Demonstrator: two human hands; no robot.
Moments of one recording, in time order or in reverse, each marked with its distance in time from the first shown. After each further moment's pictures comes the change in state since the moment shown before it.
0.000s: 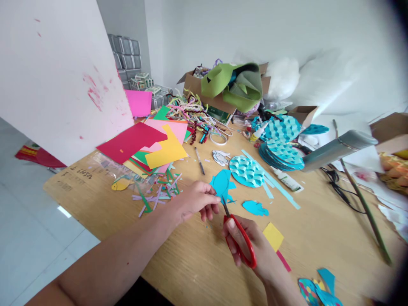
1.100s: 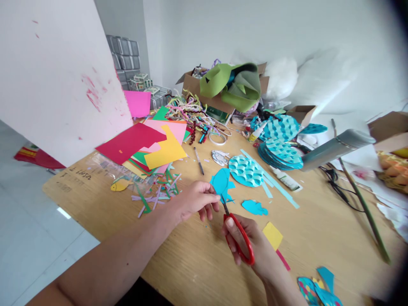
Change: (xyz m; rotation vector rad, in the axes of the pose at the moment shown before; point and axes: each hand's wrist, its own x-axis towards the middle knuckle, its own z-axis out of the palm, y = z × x) left_hand 0.000 0.000 0.000 0.015 0.001 0.021; right_hand 0.001 -0.001 -0.001 0.044 0.010 0.029
